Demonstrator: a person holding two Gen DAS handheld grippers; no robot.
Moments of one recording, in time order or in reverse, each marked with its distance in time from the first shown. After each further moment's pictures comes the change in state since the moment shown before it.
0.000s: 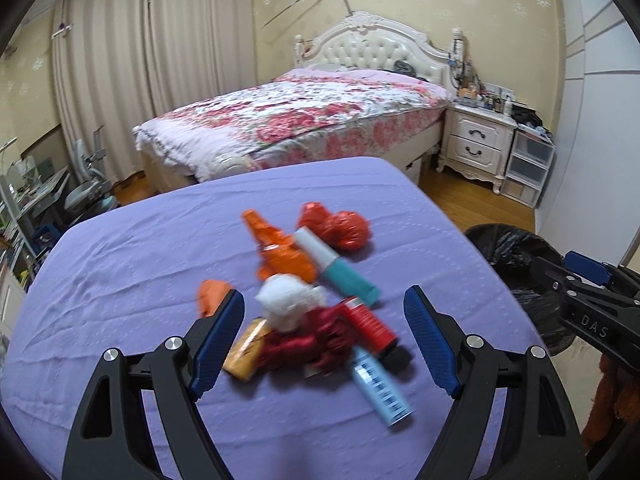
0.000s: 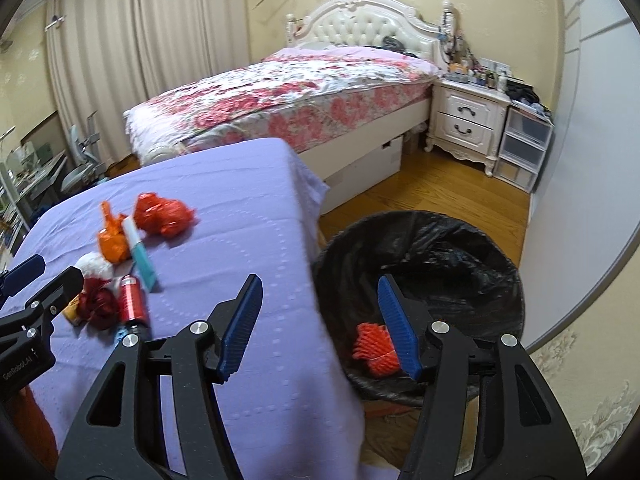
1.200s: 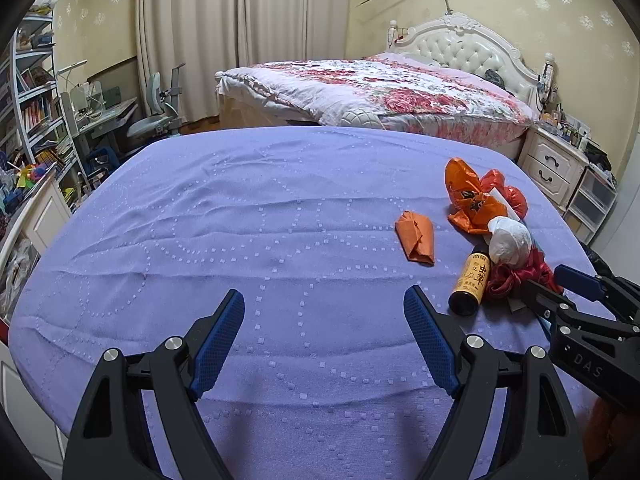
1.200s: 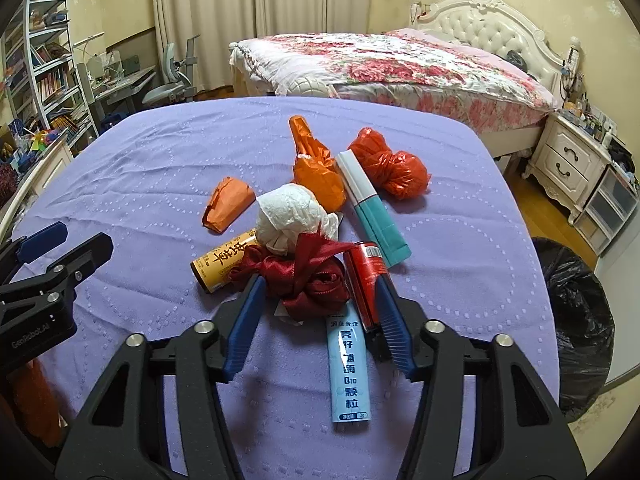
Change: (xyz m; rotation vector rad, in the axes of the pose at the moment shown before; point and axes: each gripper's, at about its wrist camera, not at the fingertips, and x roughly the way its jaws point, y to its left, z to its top) left arm -0.009 0.145 -0.058 -0.228 0.072 0.158; right arm 0.025 0.176 -0.024 -0.309 0.110 0.222
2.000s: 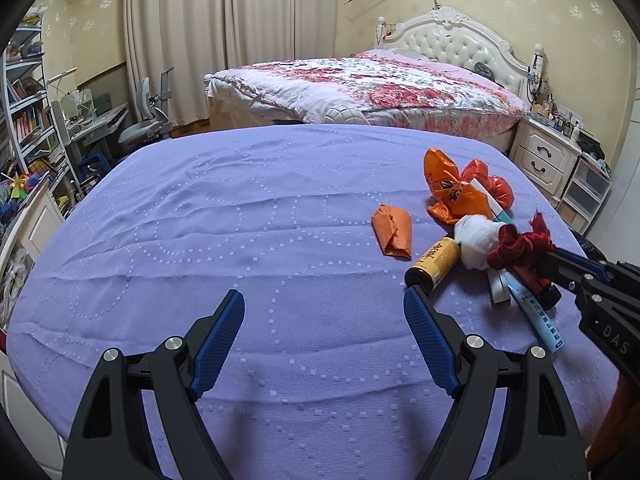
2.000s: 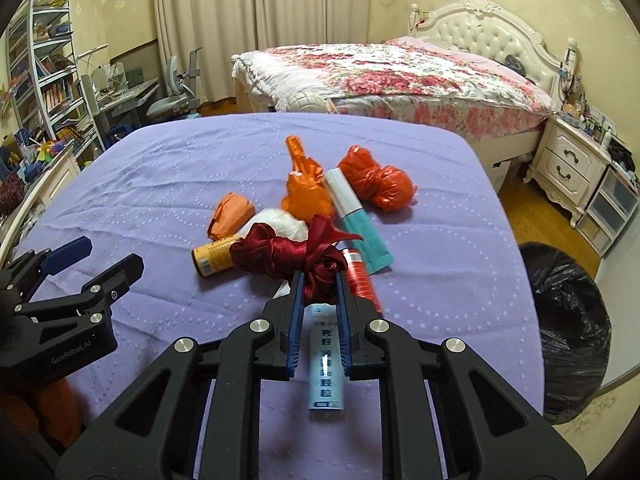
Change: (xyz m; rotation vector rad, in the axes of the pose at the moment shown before) left arm -0.003 -0.025 -0.001 0.038 0.003 -0.016; right arm -0.024 -0.011 0.000 0.020 -0.049 0.012
